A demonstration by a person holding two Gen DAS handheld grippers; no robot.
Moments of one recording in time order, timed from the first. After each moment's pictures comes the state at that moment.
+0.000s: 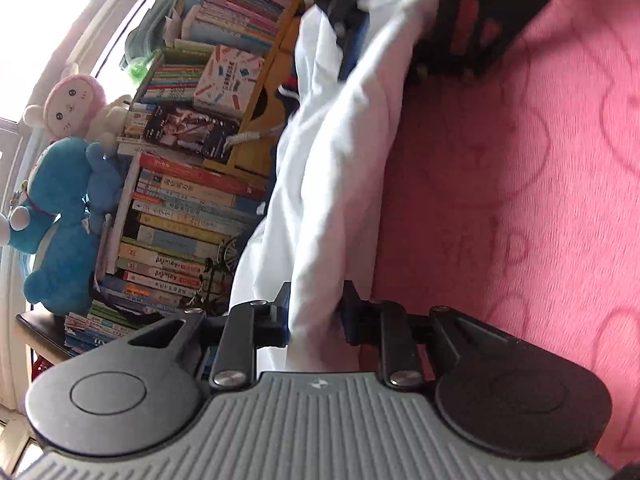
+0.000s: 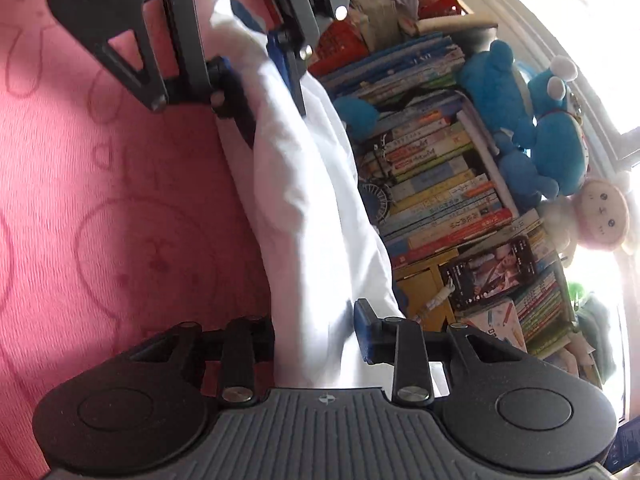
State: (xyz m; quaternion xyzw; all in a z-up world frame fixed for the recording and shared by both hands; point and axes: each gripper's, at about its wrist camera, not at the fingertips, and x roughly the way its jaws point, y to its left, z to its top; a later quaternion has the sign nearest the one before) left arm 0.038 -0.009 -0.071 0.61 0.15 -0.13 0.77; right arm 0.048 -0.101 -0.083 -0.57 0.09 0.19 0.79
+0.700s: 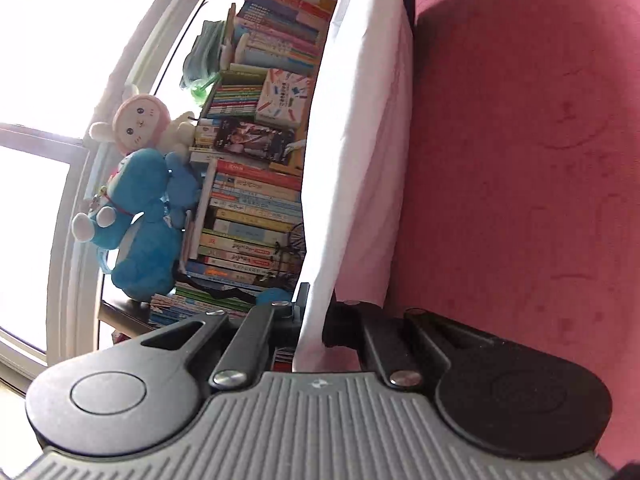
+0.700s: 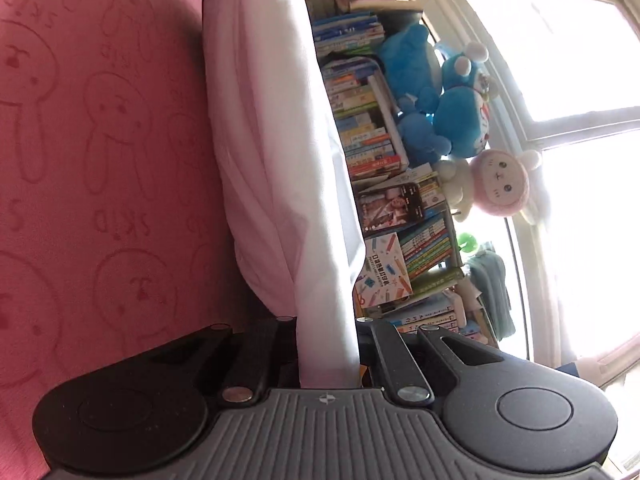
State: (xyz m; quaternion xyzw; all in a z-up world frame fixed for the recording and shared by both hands) left arm -0.081 0.036 -0.004 0.62 0.11 -0.12 0.77; right arm -0.044 -0.216 -0.047 -0.60 0.05 0.10 0.79
